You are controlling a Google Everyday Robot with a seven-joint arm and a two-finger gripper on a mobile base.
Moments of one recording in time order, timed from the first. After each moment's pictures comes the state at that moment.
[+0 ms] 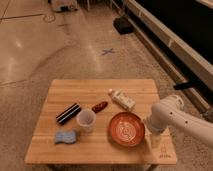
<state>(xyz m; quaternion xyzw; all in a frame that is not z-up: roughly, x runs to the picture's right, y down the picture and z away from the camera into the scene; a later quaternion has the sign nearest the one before) 0.222 0.235 0.770 -0.32 -0.08 -0.09 0.94</state>
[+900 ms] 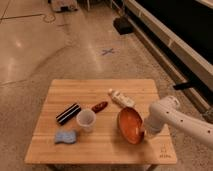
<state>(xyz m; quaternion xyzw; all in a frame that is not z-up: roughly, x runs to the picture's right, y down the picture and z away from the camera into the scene) 0.219 0.245 0.789 -0.34 -0.09 -0.08 0.93</state>
